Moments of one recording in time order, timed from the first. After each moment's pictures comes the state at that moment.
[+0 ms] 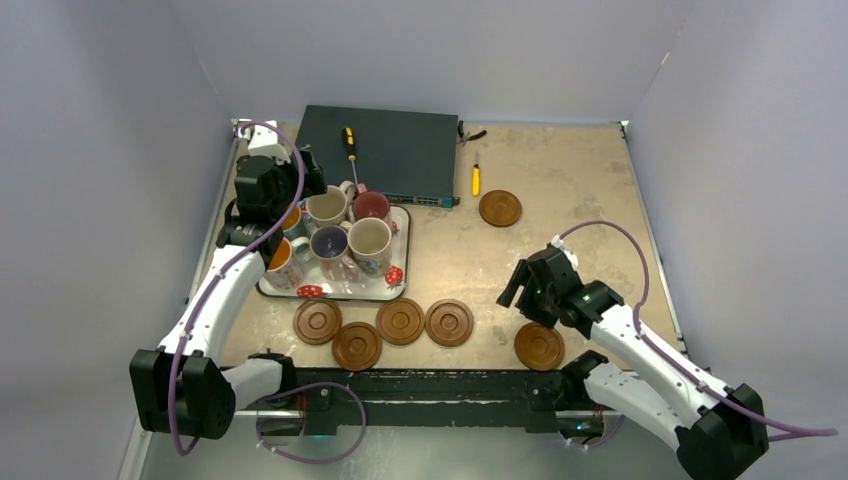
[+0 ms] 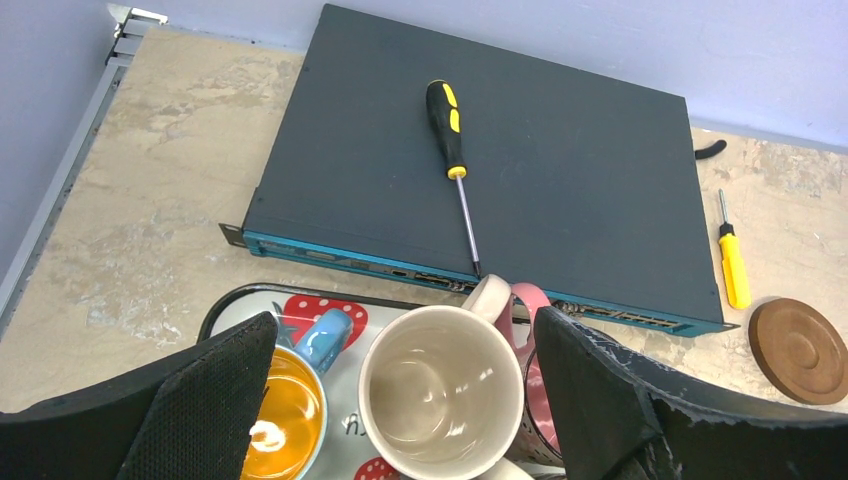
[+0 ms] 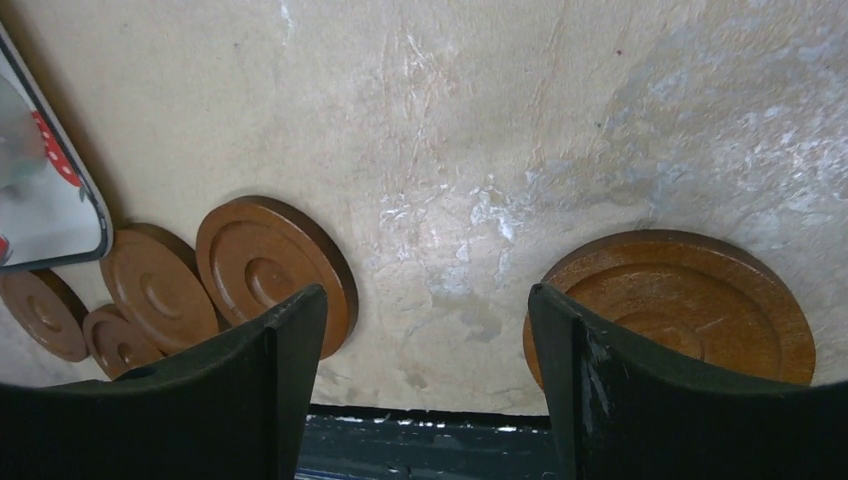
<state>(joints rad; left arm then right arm) -0.11 1.15 0.93 -0.05 -0.10 -0.23 0.54 0.85 0.56 -0.70 0.09 0.95</state>
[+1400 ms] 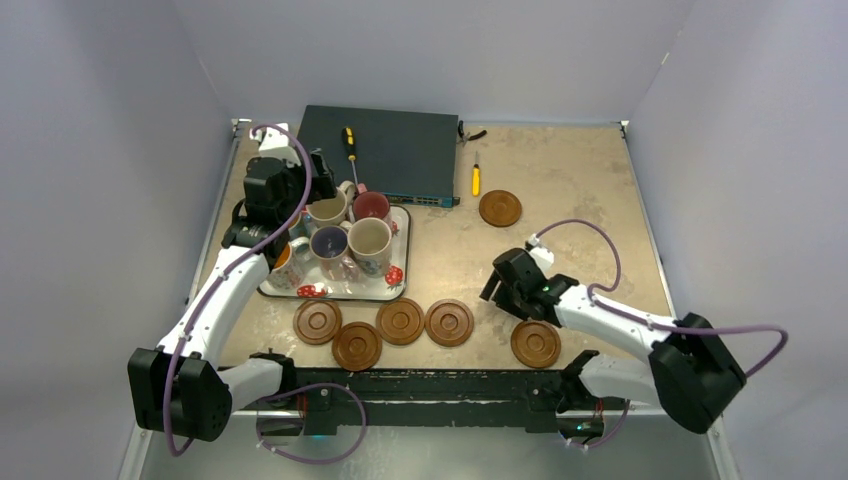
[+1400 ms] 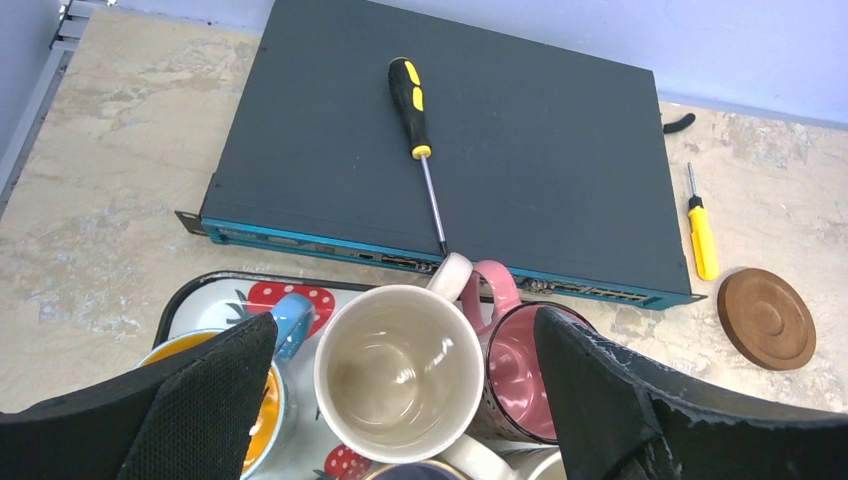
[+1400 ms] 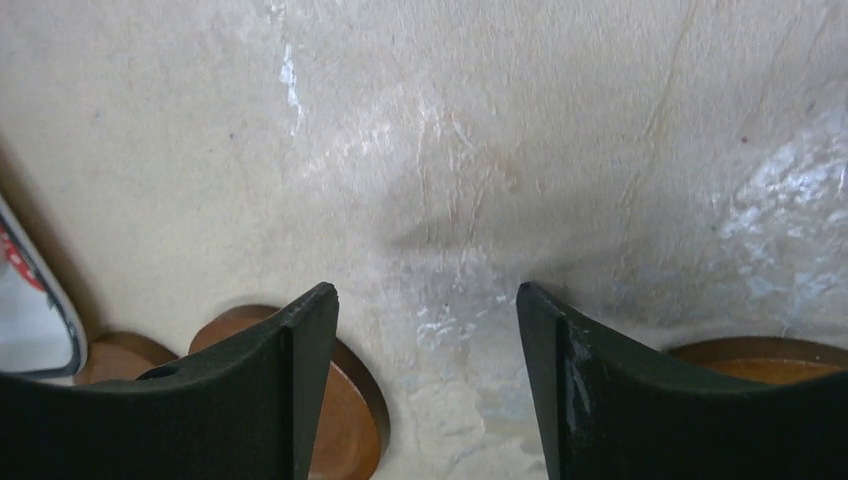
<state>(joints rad) -0.17 1.15 0.93 -0.07 -0.10 -0.26 0.68 1.13 0.50 -0.37 0.23 1.11</state>
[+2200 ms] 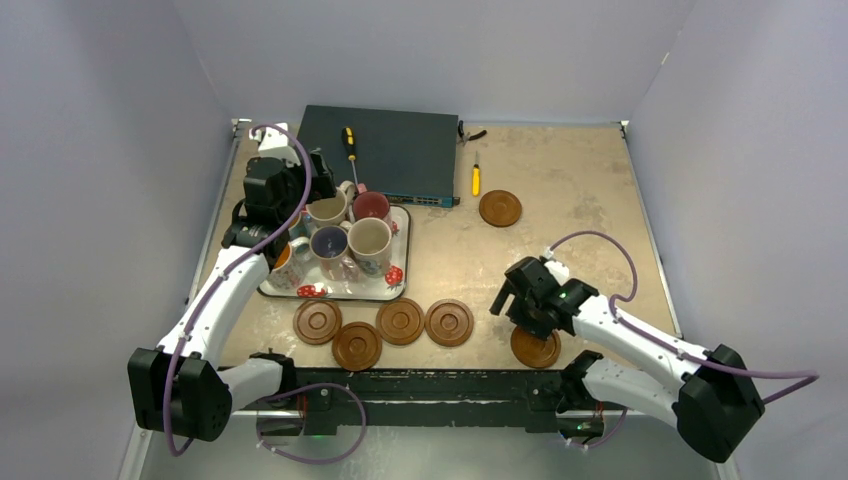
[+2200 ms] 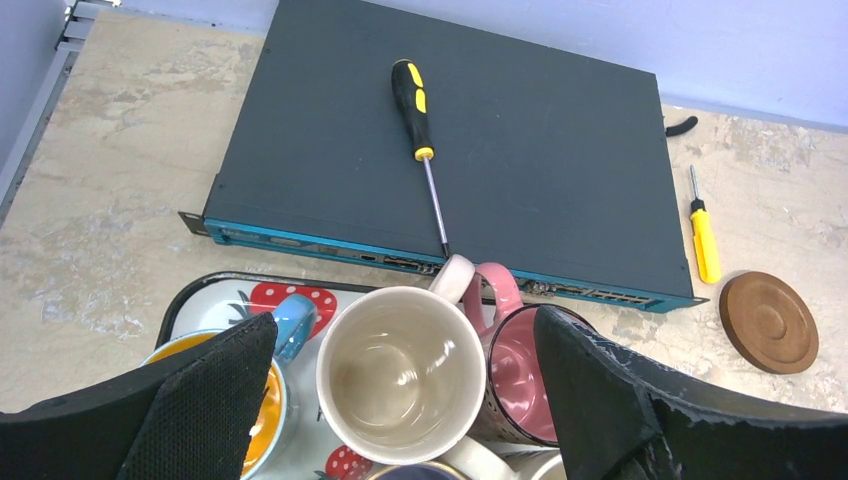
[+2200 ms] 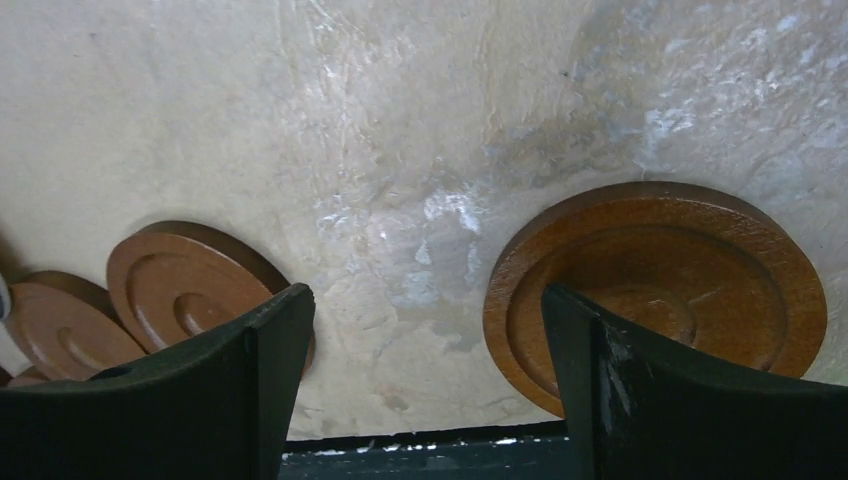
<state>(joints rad) -0.17 1.15 0.93 -0.07 -0.11 -0.26 0.68 1.00 0.53 -0.68 0.19 1.15</state>
